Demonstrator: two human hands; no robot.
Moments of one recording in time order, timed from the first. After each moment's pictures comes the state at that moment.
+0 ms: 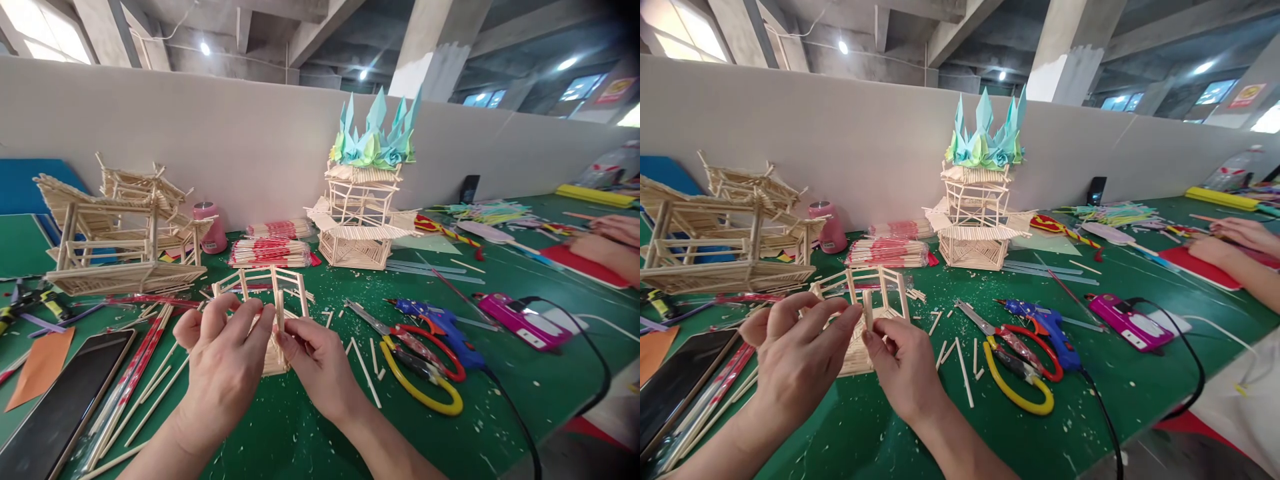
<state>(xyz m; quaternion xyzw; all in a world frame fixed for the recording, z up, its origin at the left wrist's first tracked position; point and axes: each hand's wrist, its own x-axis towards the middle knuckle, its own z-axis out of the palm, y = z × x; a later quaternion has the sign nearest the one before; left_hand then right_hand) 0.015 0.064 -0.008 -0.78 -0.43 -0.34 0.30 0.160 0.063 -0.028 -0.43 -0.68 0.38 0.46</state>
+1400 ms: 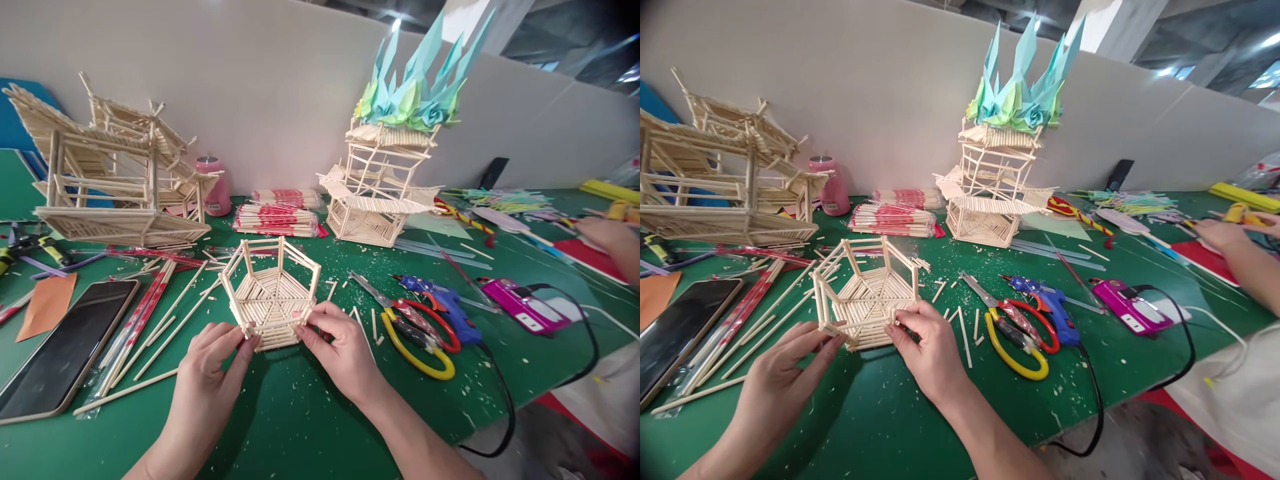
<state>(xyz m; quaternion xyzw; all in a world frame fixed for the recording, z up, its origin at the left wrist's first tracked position) -0.004 0.014 -0.058 -0.72 -0.57 -0.39 -0.10 0.184 0.046 -0.060 -0.46 -0.72 0.32 0.42</state>
